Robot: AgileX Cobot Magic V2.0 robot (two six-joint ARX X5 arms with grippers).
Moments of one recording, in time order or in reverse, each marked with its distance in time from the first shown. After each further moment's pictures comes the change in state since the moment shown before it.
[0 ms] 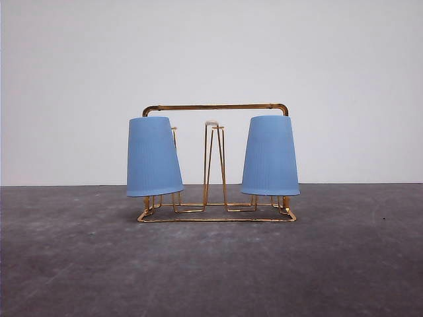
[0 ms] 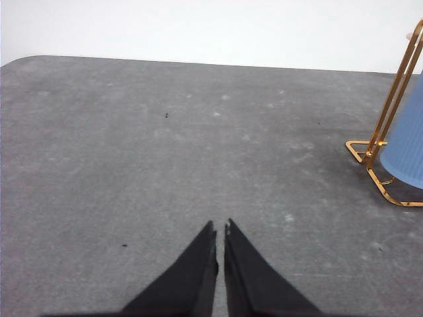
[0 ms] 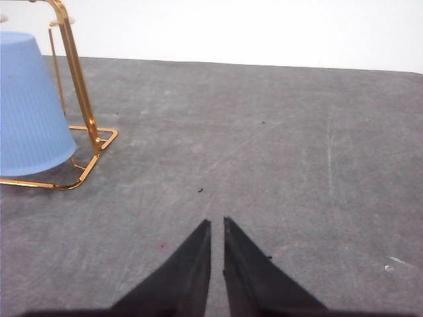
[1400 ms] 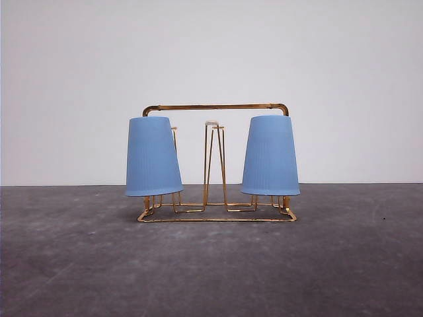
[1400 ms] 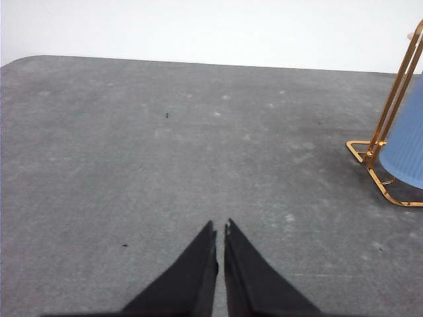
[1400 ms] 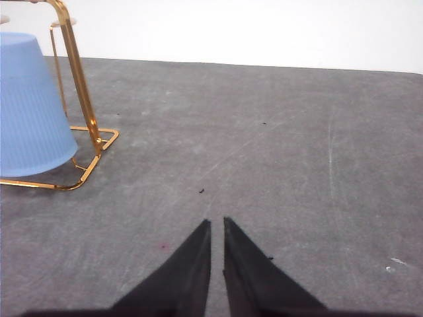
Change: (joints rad) left_arx 0.000 0.000 0.000 0.000 0.000 0.000; right_arx 0.000 0.000 0.000 0.001 0.000 0.000
